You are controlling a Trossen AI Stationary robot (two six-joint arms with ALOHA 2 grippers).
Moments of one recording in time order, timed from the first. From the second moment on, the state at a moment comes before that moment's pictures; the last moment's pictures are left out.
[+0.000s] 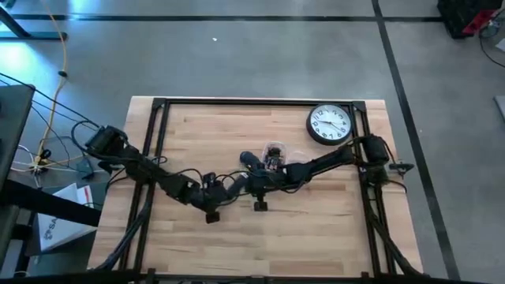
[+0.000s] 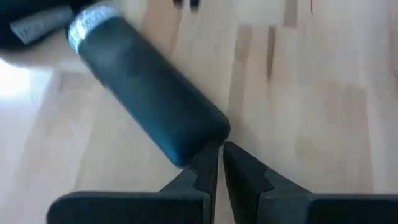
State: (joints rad) left arm -0.44 1.58 0.66 -0.08 -0.39 -0.45; right arm 0.15 2.01 1.19 0.02 0.09 0.00
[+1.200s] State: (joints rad) left arm -0.40 1.58 0.66 -0.12 -0.44 -0.44; right arm 0.04 2.02 1.19 -0.08 0.21 0.02
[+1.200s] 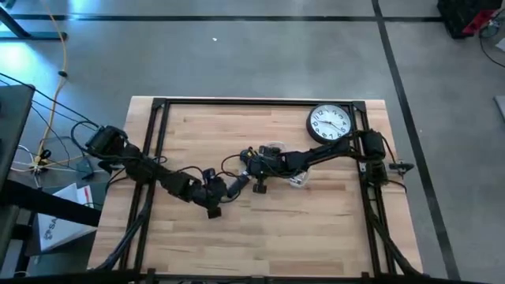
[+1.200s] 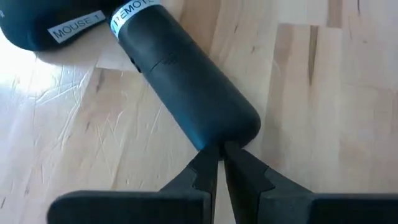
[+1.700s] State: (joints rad) left arm -0.38 1.52 0.73 -0.13 -0.44 -0.44; right arm 0.10 1.91 1.19 -0.09 0.23 -0.01
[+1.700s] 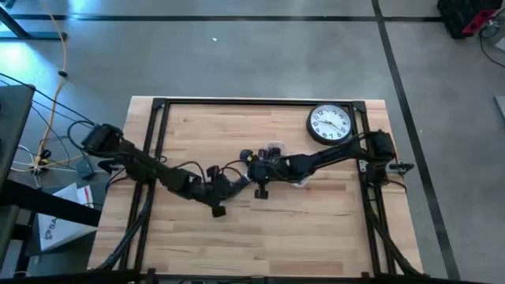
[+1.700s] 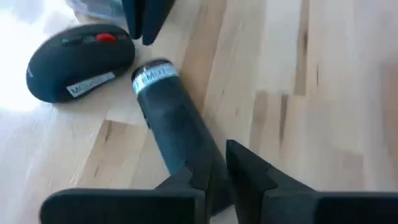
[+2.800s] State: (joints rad) left arm -0.38 1.78 0.71 0.06 -0.57 -0.69; right arm 0.35 1.86 1.19 0.00 0.24 0.18
